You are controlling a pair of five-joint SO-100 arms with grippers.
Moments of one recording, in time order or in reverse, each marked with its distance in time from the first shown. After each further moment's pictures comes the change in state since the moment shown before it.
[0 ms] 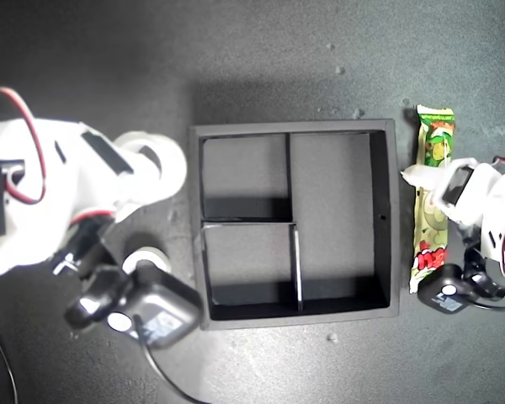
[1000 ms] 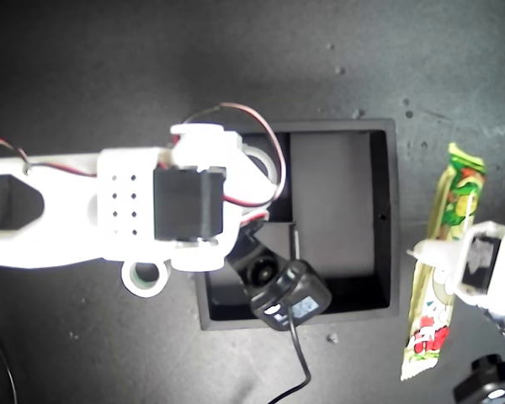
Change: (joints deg) arm 0 2.6 -50.4 -56.1 16.6 0.4; arm 1 -8.1 -2.3 -49.5 29.4 -15.7
